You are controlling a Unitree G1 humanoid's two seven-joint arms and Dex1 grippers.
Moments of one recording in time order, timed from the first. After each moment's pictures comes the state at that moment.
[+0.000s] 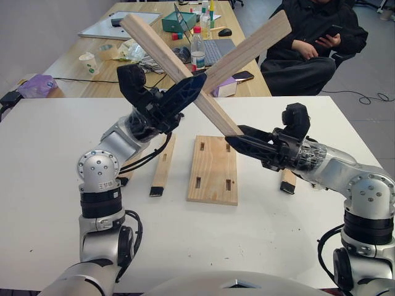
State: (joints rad) left arm -0.53 0.26 0.23 -0.15 -1.24 0.78 -0.73; right arm -0.34 -0.50 -0.12 -0.41 1.22 0.97 0.56
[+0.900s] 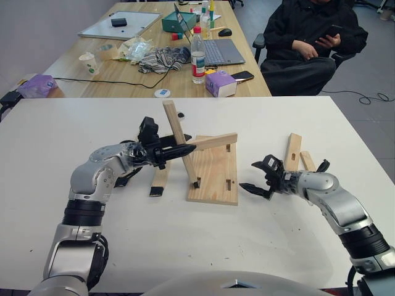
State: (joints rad) left arm -0.39 0.50 -0.01 0.07 -0.64 0.53 -1.10; right arm -0.17 -0.68 0.24 -0.13 0.26 0.50 0.75
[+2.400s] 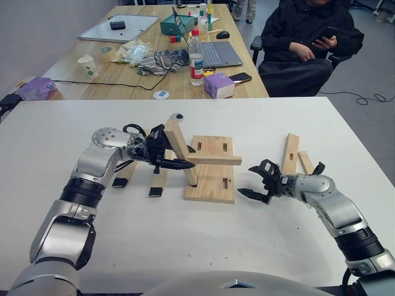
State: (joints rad) left arm -0.53 0.64 -0.27 0.24 -0.41 0.20 -1.36; right arm -0.15 -0.64 0.24 -0.12 0.19 0.50 0.80
